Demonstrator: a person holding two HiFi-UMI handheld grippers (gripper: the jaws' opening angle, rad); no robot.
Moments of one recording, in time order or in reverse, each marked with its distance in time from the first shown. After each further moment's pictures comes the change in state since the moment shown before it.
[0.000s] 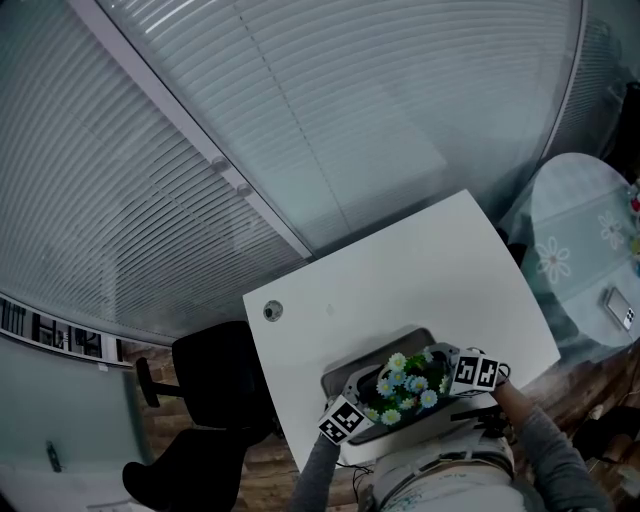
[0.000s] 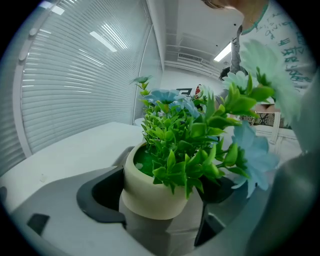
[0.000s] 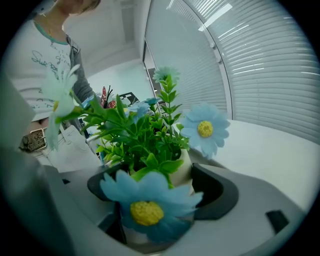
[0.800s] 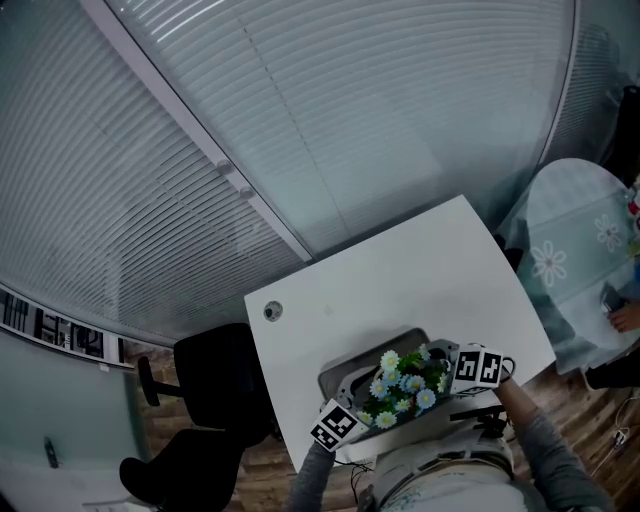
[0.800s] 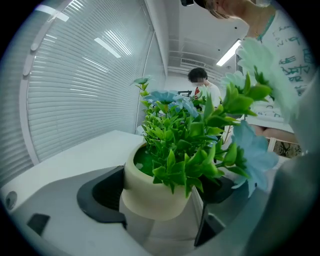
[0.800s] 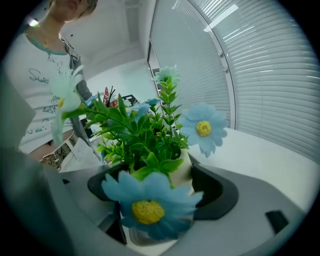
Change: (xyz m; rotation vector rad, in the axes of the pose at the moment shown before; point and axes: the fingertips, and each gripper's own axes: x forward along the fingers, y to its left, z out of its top) left arm -0.022 -0.016 0.045 -0.027 -0.060 0.044; right arm -0.032 0.018 0.037 -0.033 0.009 0.028
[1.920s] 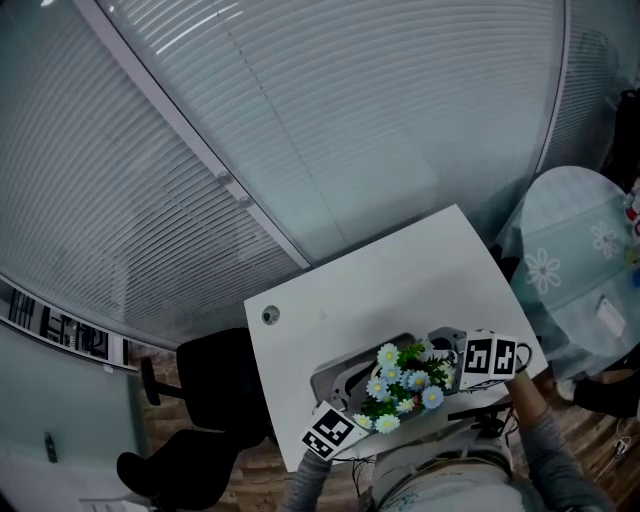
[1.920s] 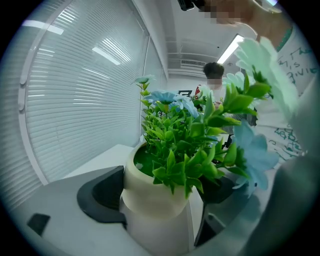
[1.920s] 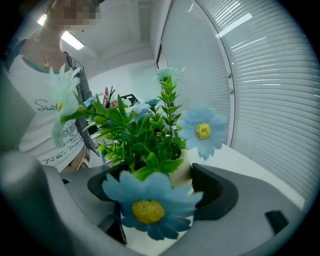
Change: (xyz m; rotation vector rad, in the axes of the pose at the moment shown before) left arm -0.006 -0.019 0.089 0.037 -0.028 0.078; right arm -0.076 0.012 0.053 -0.102 0.007 0.011
